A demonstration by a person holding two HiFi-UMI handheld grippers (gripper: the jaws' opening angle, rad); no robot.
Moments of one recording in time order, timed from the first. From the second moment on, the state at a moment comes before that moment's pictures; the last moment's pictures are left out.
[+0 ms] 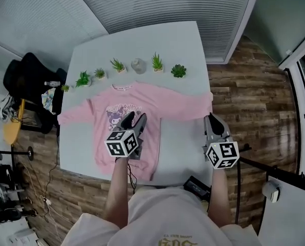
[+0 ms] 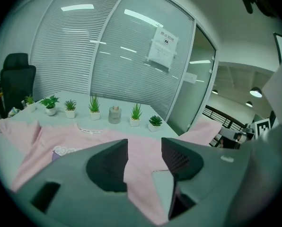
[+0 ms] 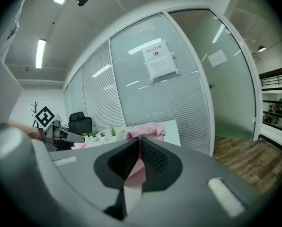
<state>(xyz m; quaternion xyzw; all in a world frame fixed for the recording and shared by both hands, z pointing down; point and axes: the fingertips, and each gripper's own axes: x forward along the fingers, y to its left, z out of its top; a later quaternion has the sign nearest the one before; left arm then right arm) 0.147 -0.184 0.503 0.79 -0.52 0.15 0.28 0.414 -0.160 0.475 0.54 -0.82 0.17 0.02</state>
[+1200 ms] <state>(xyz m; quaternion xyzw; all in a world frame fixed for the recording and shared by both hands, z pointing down) -0.072 -0.156 0.487 0.78 -0.55 0.16 0.25 0.198 -0.199 0.433 0.48 -0.86 0.13 0.03</state>
